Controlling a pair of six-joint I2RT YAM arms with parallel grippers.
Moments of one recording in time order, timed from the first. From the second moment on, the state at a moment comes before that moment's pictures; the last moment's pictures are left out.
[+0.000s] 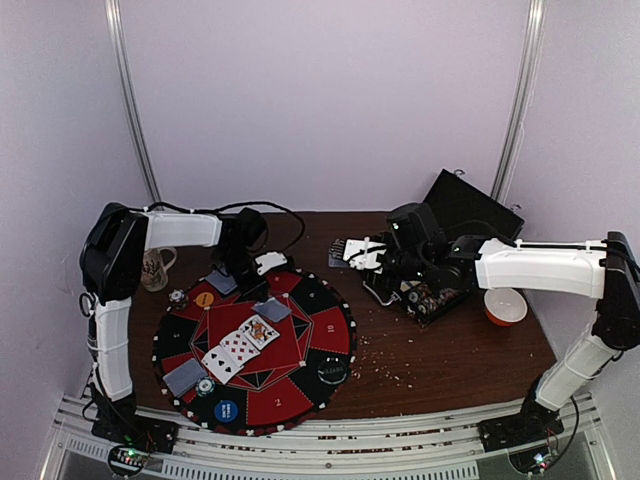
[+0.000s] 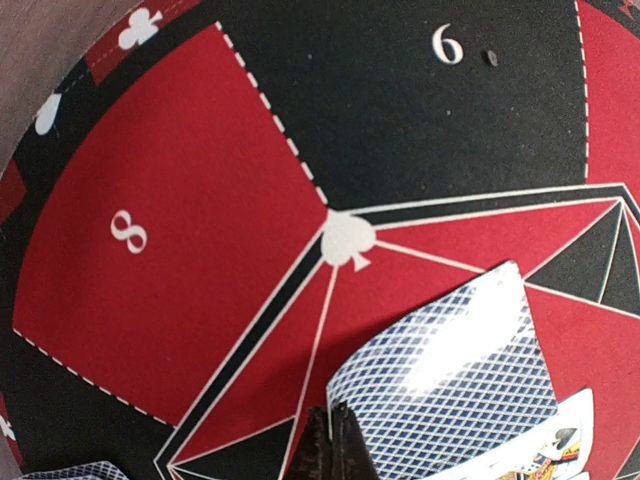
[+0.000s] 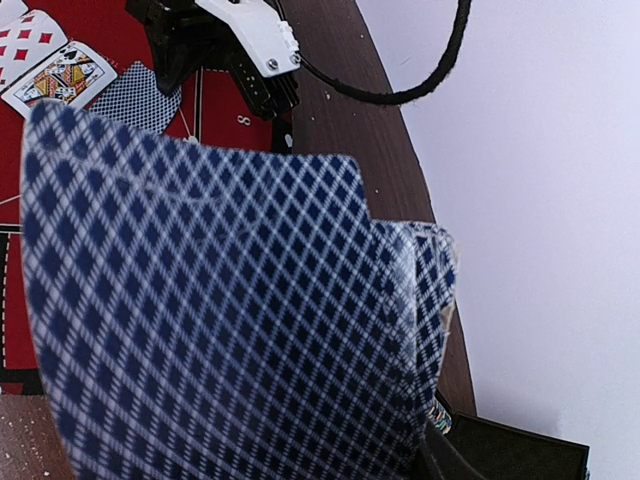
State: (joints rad) left arm -0.52 2.10 1.53 -0.77 0.21 0.52; right arm 0.83 1.56 1.11 -0.14 0.20 -0.78
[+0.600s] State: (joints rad) left arm -0.54 2.10 1.51 -0.73 0.21 0.56; right arm 0.83 1.56 1.11 -0.14 0.20 -0.78
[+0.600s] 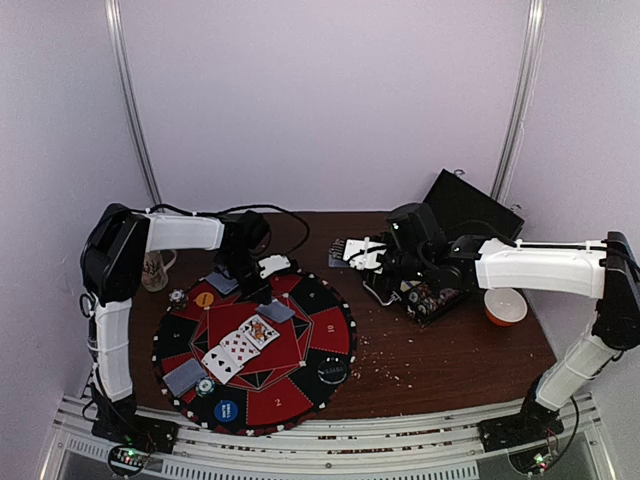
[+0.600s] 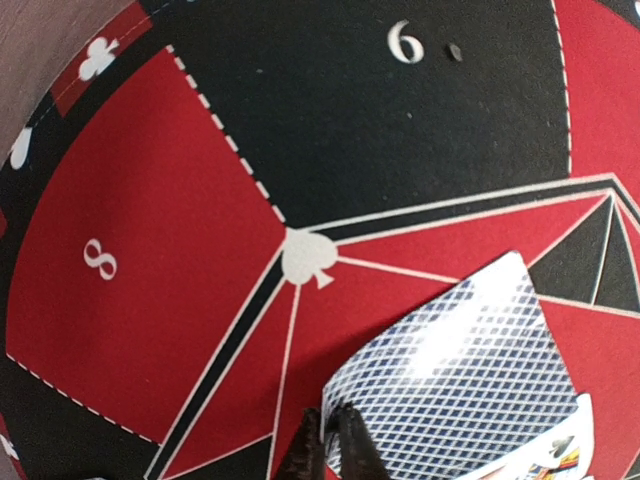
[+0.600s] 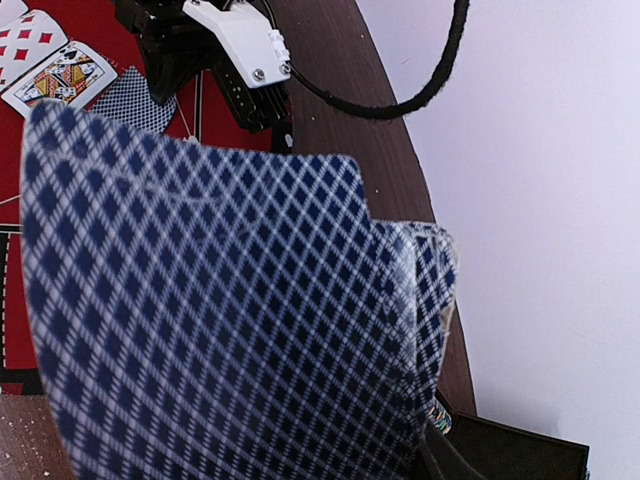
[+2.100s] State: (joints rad) left arm -0.66 1.90 1.65 -0.46 0.76 -0.33; right arm 0.83 1.56 1.11 -0.13 0.19 -0.78
